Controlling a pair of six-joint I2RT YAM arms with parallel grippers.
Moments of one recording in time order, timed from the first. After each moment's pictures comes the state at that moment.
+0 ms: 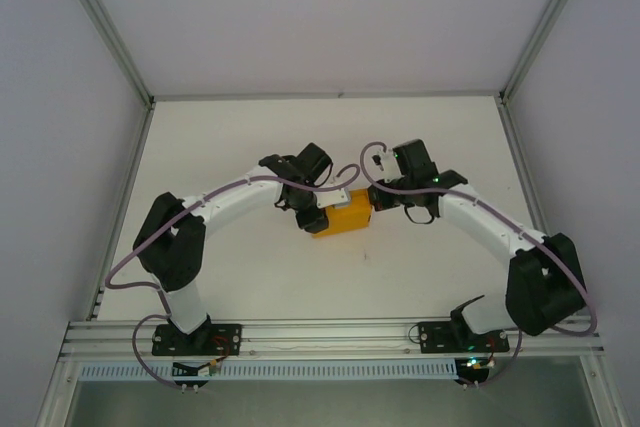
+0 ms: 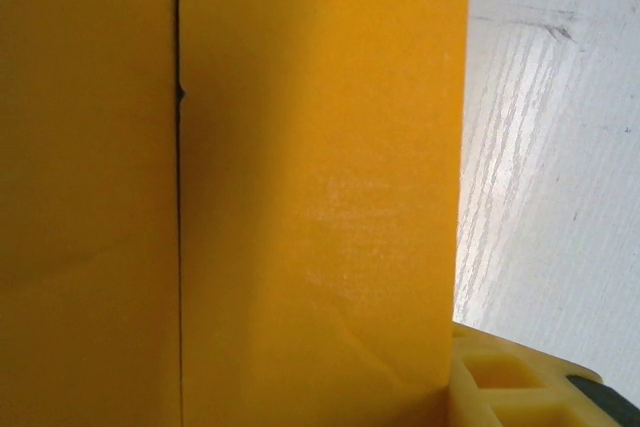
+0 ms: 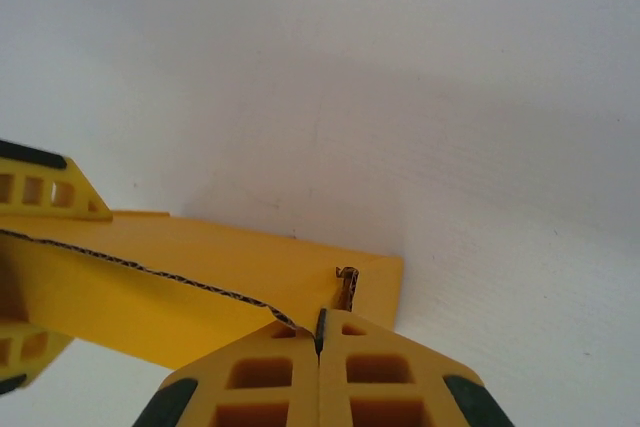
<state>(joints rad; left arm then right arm) -0.72 1.77 1.36 -0.84 0.17 0.53 0.47 1.38 0.95 -0.47 -0.28 0.21</state>
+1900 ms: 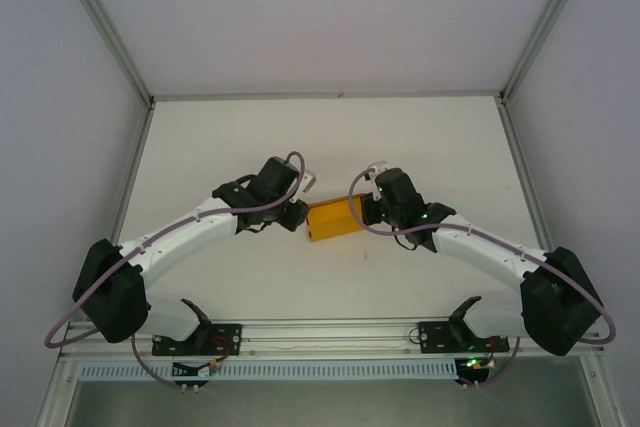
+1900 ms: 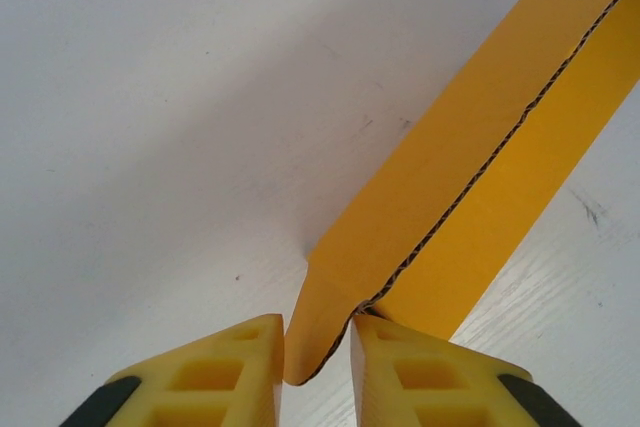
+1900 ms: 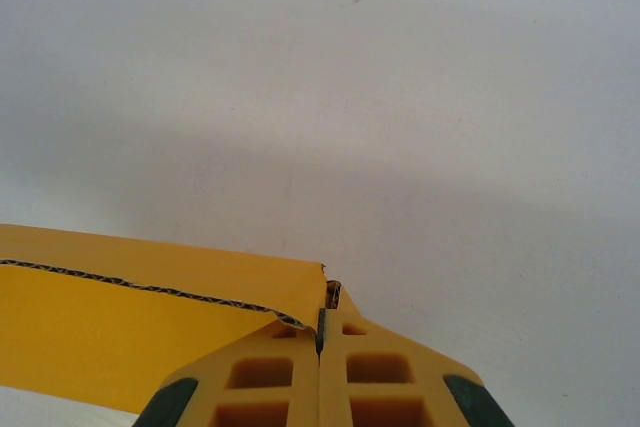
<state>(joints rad) -0.70 1.38 1.03 -0.61 0.00 -0.12 0.69 1.28 0.75 -0.19 0.10 0.25</state>
